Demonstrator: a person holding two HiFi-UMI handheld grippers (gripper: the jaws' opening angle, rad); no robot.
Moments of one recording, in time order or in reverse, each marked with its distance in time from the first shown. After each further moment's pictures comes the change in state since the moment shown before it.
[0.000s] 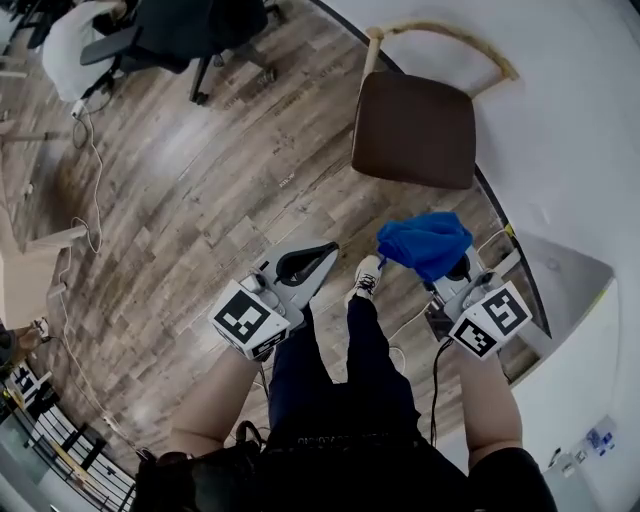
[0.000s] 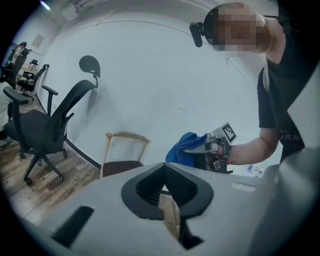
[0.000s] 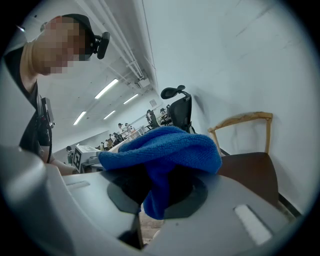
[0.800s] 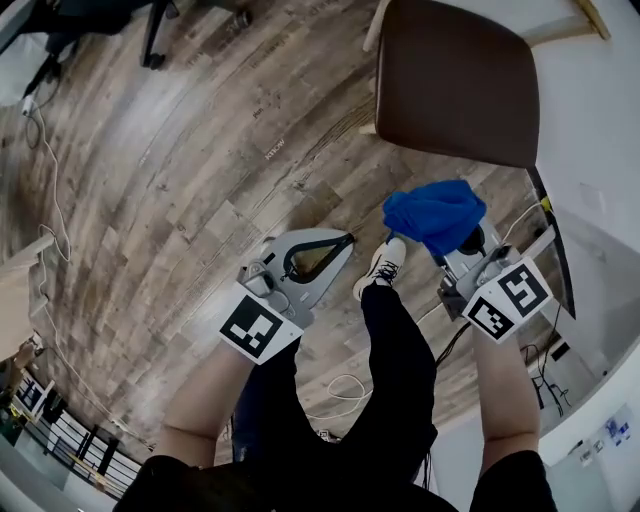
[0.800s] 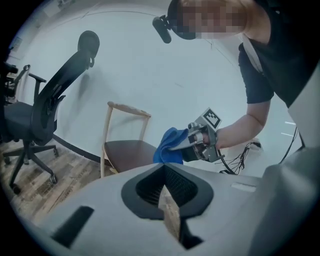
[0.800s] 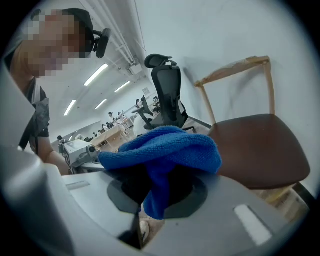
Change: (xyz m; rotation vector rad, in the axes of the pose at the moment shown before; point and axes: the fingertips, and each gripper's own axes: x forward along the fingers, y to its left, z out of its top) left arm 0.051 0.129 -0.204 0.216 0.104 -0.111; right arm 0.145 -0.119 -0.190 0.017 0.110 -0.060
